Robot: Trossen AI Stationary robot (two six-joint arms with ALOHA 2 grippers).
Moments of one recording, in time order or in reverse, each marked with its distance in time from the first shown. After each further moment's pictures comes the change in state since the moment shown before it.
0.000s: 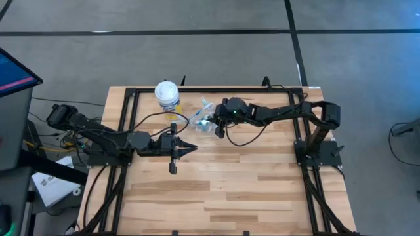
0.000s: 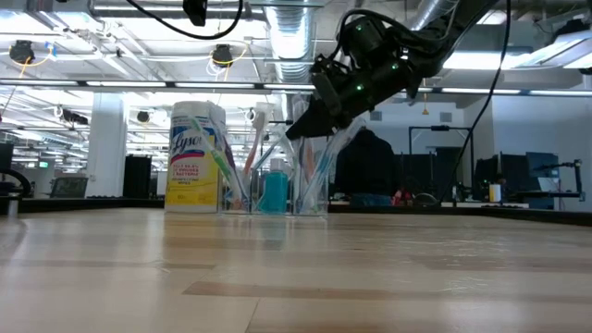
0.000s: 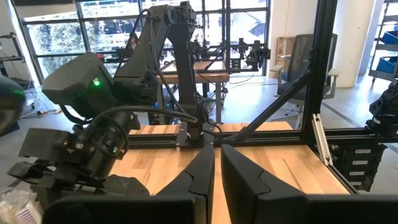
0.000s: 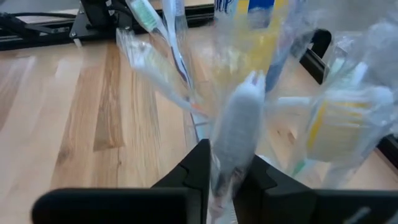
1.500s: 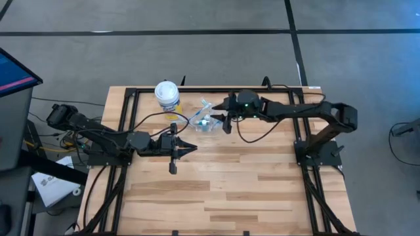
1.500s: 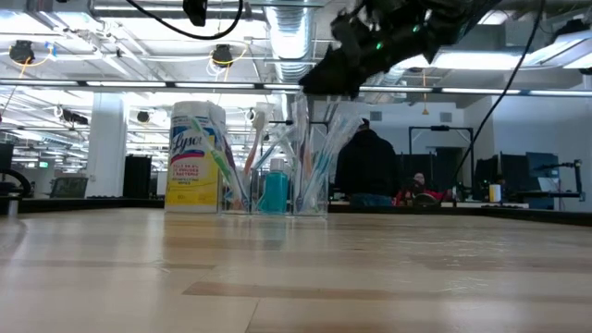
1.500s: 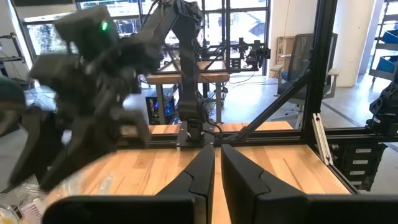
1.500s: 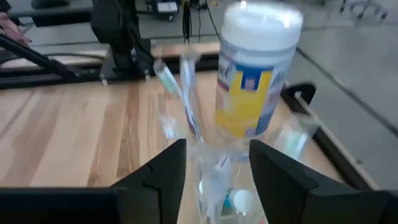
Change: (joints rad) left arm 0.000 0.000 0.000 -0.001 0.000 0.003; right arm -0.013 -0.205 -0.001 -0.085 -0.052 -0.040
